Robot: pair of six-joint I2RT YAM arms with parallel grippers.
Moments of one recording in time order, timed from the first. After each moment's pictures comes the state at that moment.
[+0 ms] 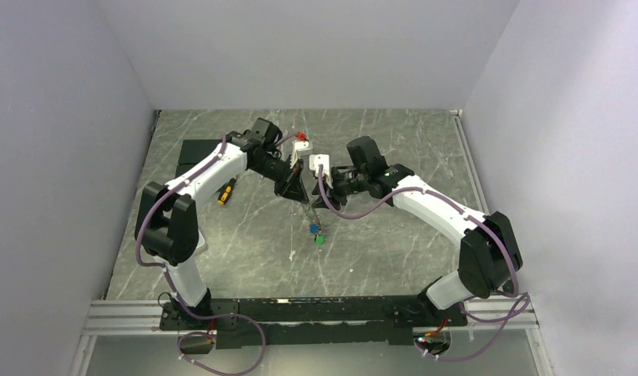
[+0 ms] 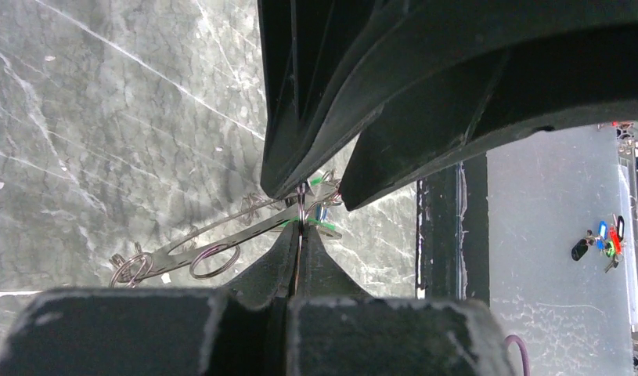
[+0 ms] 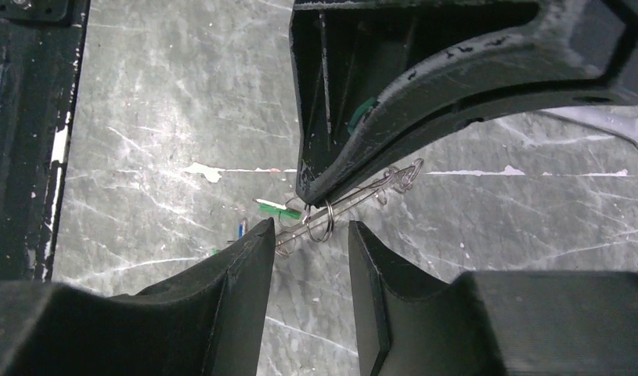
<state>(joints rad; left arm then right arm) -0.45 1.77 1.45 -0.85 1.02 0.58 0.60 1.49 1.11 -0.33 -0.78 -0.65</state>
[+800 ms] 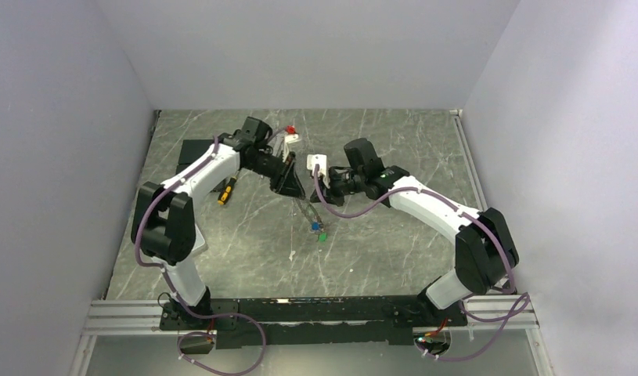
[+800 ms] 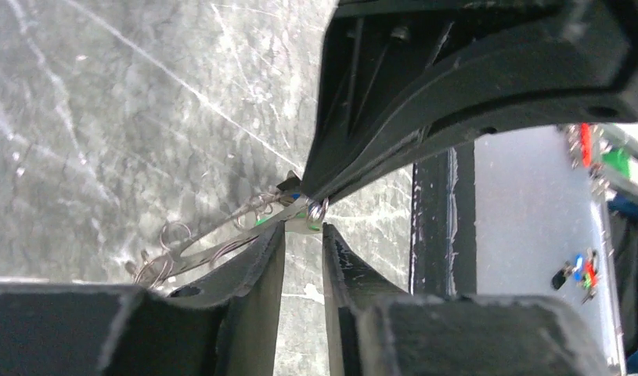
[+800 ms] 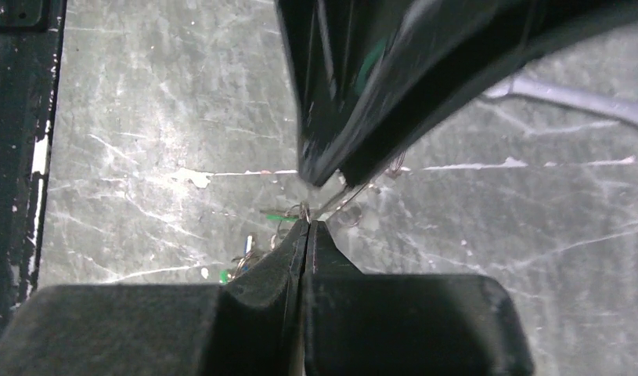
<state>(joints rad) -0.41 1.76 1.42 -0.78 1.07 0.50 0.62 1.52 1.12 -0.31 -0.74 -0.64</state>
